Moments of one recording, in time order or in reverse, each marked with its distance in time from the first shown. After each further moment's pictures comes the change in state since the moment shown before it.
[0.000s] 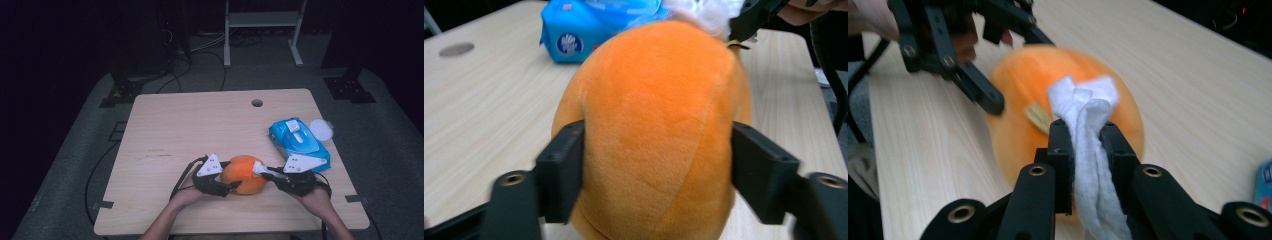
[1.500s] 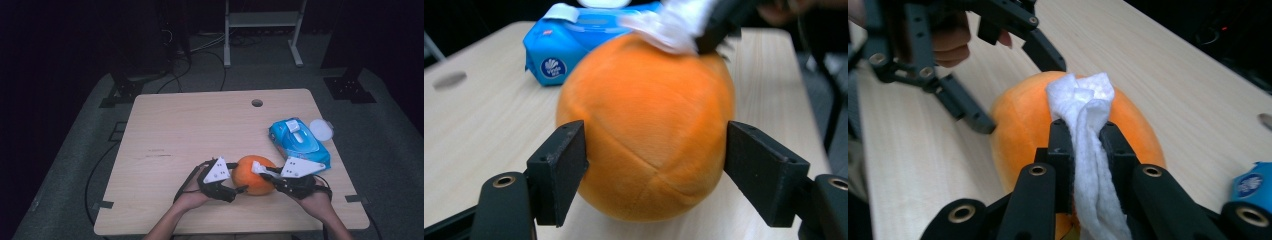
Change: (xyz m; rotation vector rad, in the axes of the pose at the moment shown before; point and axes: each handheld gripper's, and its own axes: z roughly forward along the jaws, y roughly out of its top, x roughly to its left) left arm -0.014 0.015 0.002 -0.011 -0.020 0.013; right arm 0.013 0.010 -0.005 -0.005 -0.049 -0.076
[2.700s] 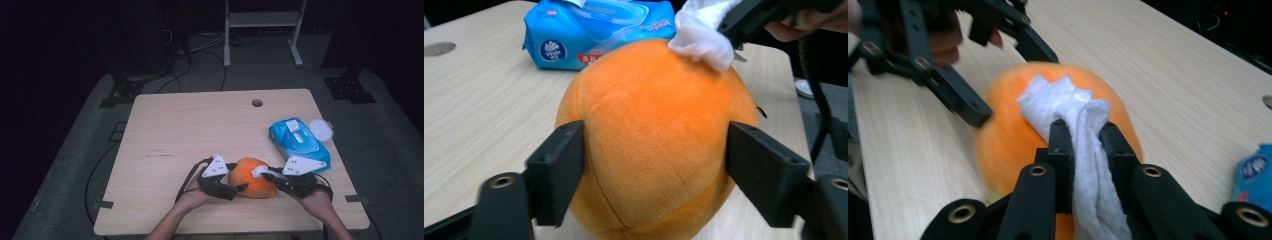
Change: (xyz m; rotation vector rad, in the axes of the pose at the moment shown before) left arm 0.000 -0.005 0.005 0.009 0.014 -0.066; right arm -0.004 -0.005 0.002 0.019 -0.003 0.043
